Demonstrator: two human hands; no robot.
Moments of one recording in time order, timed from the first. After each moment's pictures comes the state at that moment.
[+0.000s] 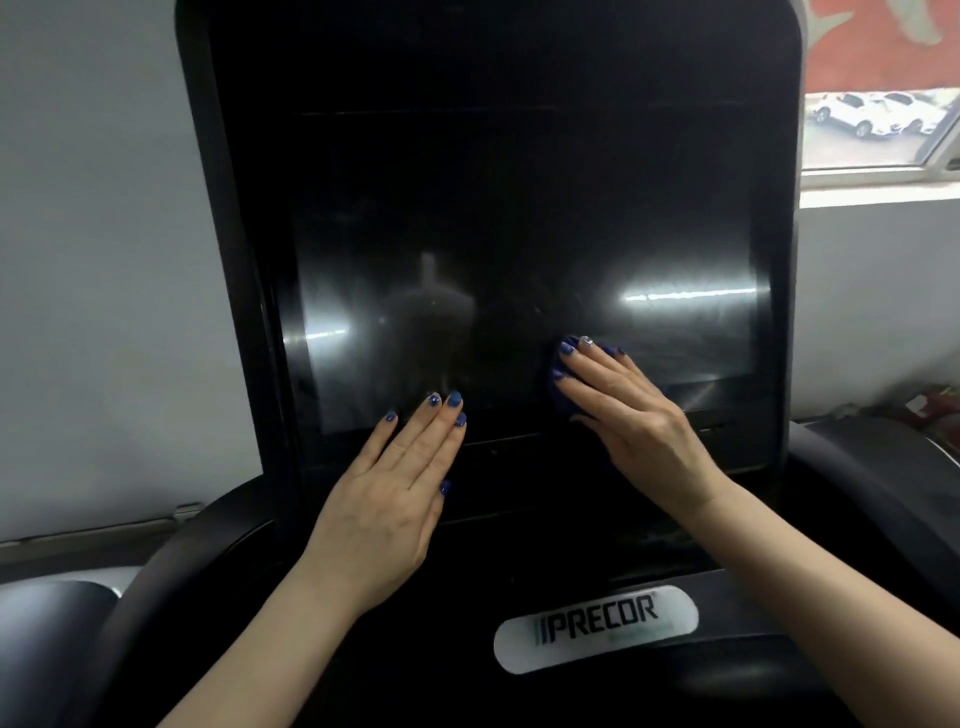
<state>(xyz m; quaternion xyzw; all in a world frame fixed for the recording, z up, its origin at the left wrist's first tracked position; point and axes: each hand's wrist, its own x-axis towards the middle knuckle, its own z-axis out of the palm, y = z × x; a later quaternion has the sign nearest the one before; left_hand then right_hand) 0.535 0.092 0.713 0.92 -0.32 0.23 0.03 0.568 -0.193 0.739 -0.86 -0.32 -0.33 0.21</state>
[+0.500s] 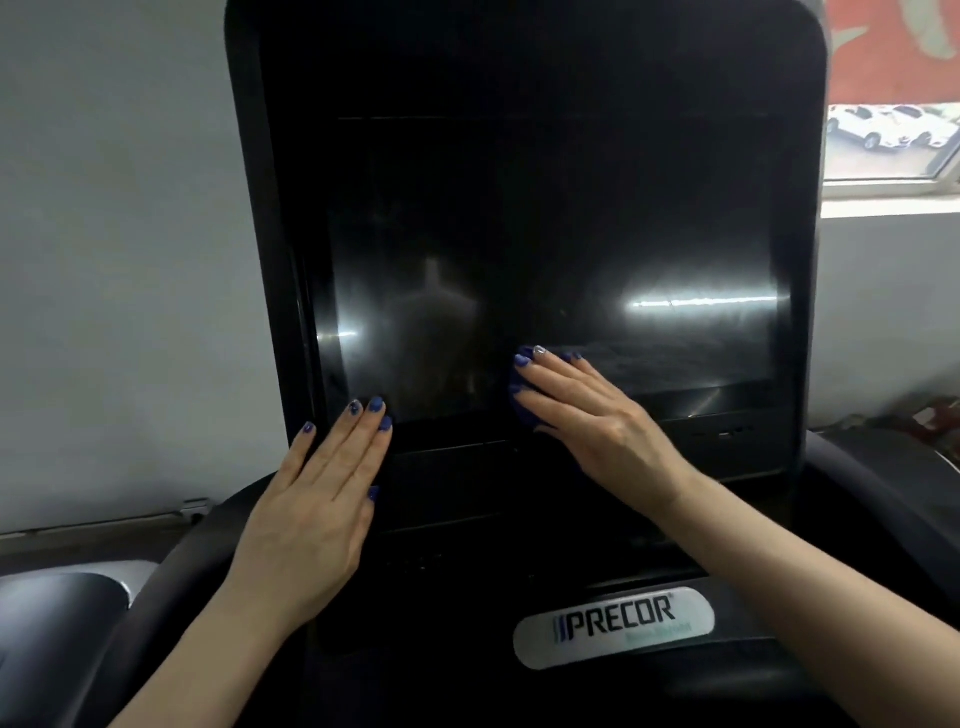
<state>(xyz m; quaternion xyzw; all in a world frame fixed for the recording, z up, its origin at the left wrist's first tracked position) 0.524 0.161 0.712 0.94 -0.25 0.24 -0.01 0.571 -0.151 0.747 -0.86 -0.38 -0.28 0.19</state>
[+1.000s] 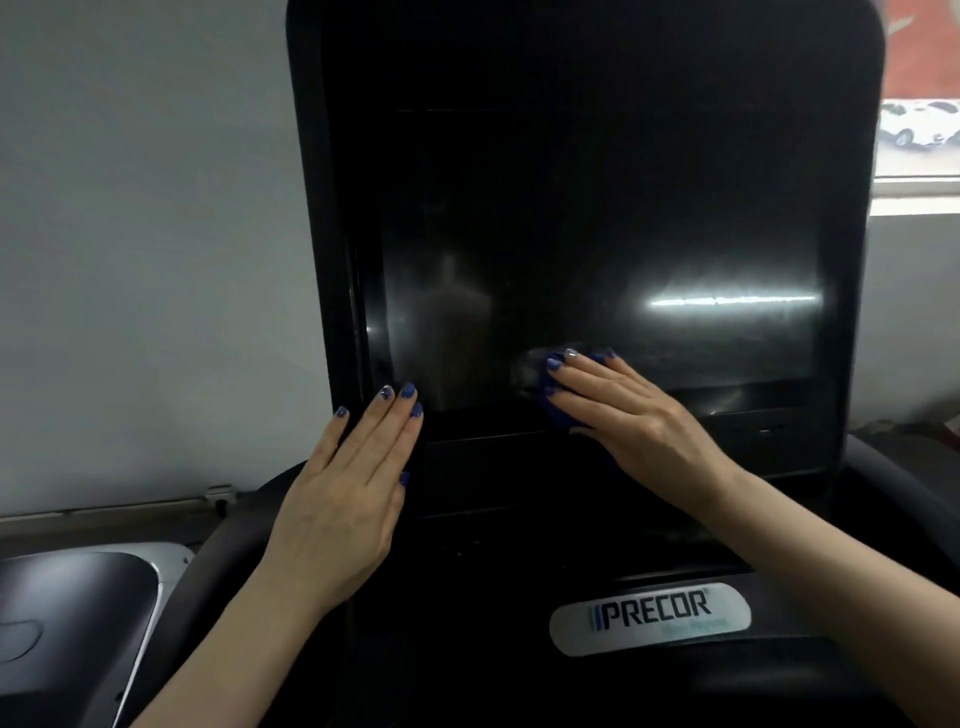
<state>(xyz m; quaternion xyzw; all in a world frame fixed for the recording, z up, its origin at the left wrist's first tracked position) 0.520 0.172 0.715 0.94 -0.25 0.25 0.00 0.568 -0.146 0.747 -0.86 -0.40 -0.28 0.17</state>
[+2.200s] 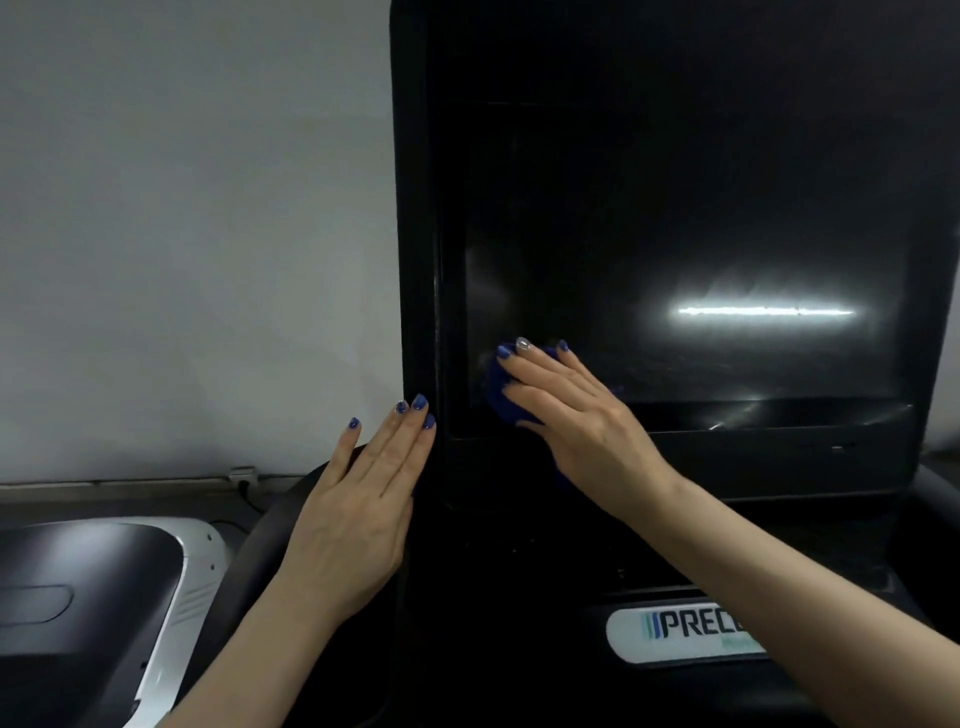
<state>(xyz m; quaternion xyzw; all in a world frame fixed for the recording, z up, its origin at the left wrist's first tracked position) 0.509 0.215 0.700 0.94 -0.23 0.25 0.02 0.567 -0.035 0.751 -0.86 -0.38 -0.26 0.20</state>
